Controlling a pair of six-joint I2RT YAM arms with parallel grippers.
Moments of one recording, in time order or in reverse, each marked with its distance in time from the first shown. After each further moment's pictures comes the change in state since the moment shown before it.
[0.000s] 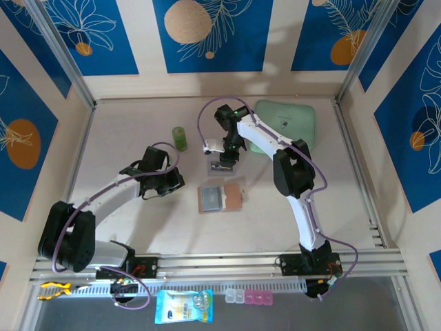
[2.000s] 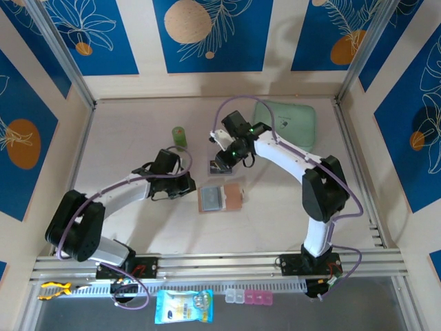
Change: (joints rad) left arm -0.118 0.099 0.000 0.100 0.070 -0.003; right arm 0.059 -0.446 -0.536 0.451 -0.027 0.930
